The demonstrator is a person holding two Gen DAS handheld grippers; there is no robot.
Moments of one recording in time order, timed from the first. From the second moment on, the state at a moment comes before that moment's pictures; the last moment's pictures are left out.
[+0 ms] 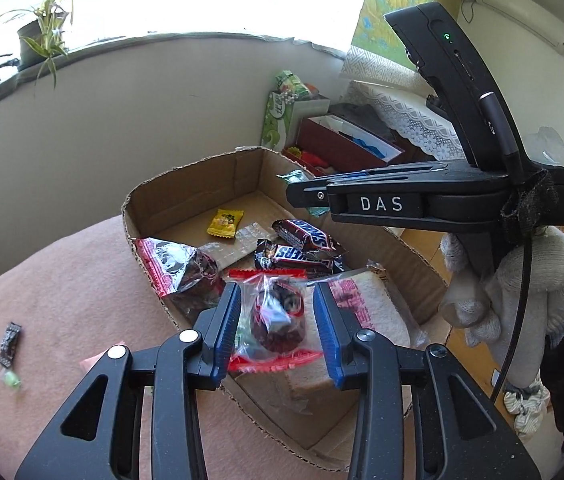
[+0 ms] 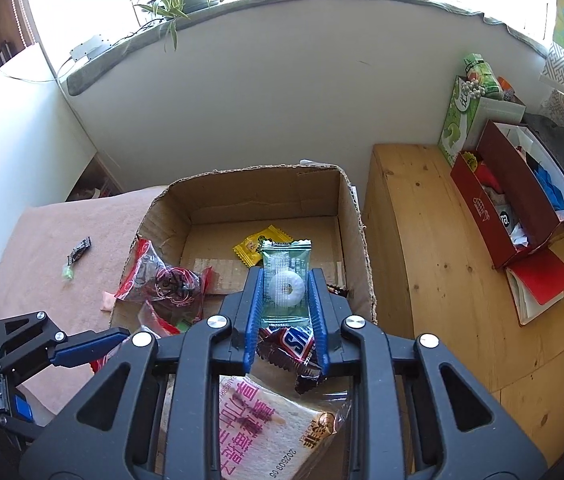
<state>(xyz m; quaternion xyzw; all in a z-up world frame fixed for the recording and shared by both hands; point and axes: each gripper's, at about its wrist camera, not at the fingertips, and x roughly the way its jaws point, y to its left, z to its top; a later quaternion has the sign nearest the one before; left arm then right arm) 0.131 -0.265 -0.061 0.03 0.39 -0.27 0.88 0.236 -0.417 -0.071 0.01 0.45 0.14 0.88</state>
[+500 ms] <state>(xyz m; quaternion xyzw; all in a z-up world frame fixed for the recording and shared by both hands) 0.127 -0.260 -0.059 0.03 0.39 -0.26 0.88 0.227 -0.412 -0.059 -0.01 0.43 0.12 0.90</state>
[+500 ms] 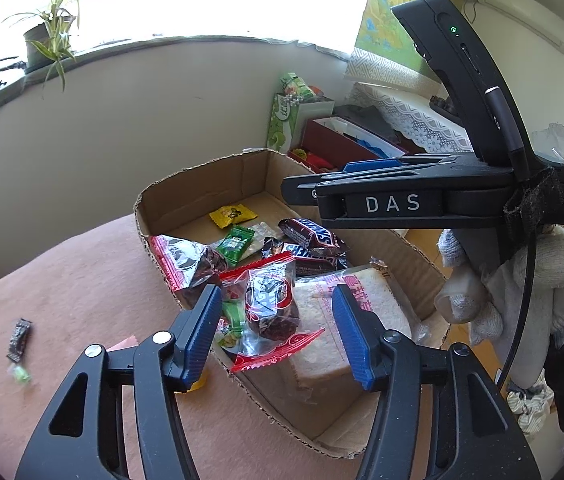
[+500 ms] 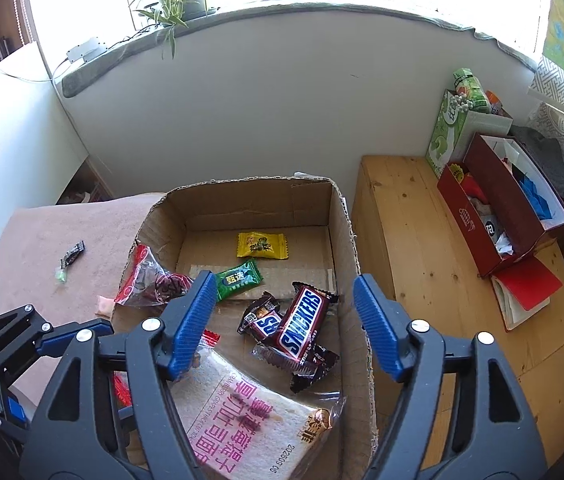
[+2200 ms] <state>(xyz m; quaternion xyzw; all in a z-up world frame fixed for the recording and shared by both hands) 0.129 -0.035 -0.111 -0.07 0.42 -0.14 0.89 0.254 -0.145 -0.107 0.03 0.55 0.25 0.80</state>
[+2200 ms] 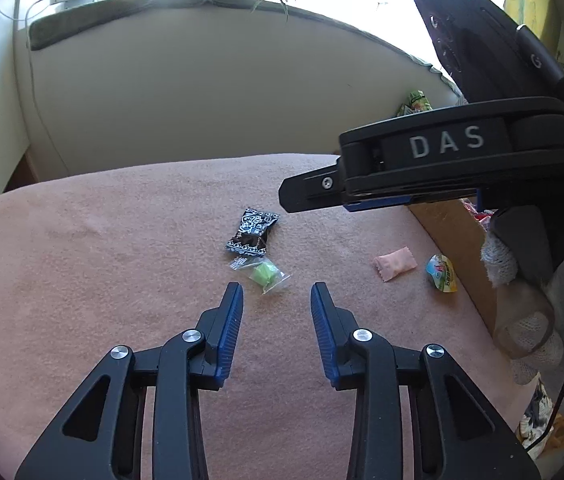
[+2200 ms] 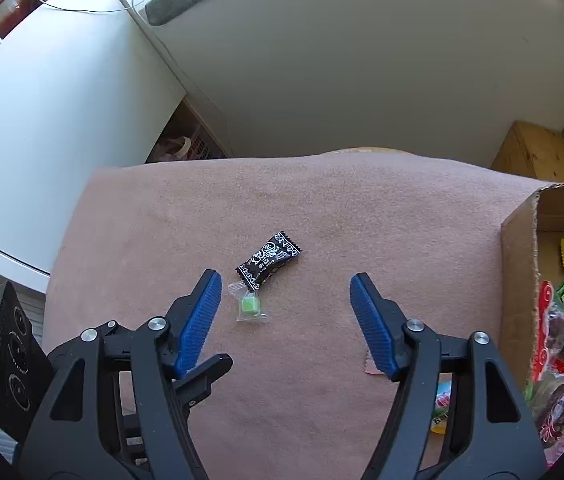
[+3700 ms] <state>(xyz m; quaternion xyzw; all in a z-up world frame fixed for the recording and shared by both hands) 0.163 -0.030 -0.141 -0.06 0.44 -0.14 0.88 0.280 -0.097 -0.155 -0.07 0.57 0.24 0.79</state>
